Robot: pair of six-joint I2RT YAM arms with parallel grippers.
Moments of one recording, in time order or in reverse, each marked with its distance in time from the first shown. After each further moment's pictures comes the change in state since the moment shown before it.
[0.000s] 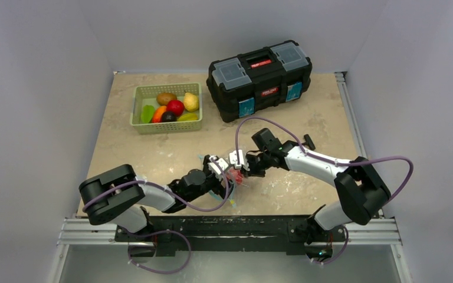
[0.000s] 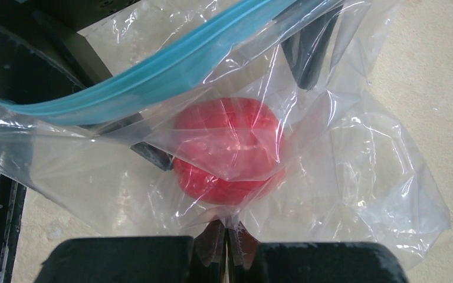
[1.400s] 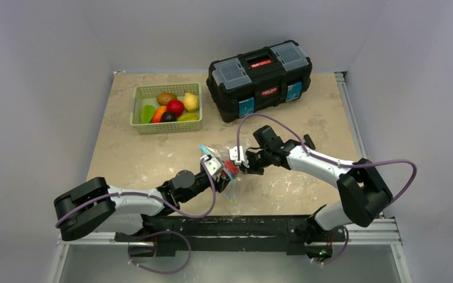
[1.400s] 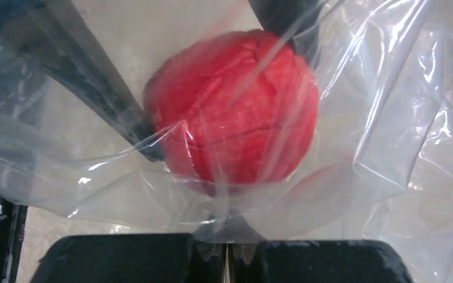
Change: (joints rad) left arm -0.033 -0.226 -0.024 -0.017 -0.051 0.056; right arm -0.025 -0.014 0.009 0.032 -0.049 0.049
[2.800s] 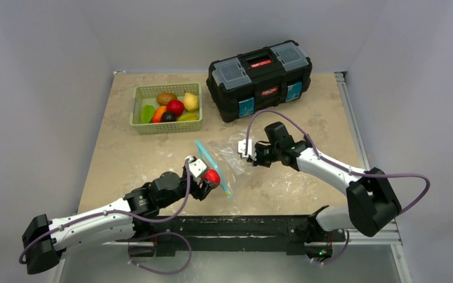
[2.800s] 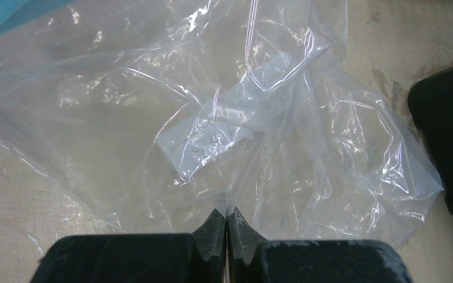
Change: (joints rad) left arm 0.000 -0.605 0.049 -0.834 -0.002 -0.079; right arm -0.090 -0.103 -0.055 0.095 0.128 -0.014
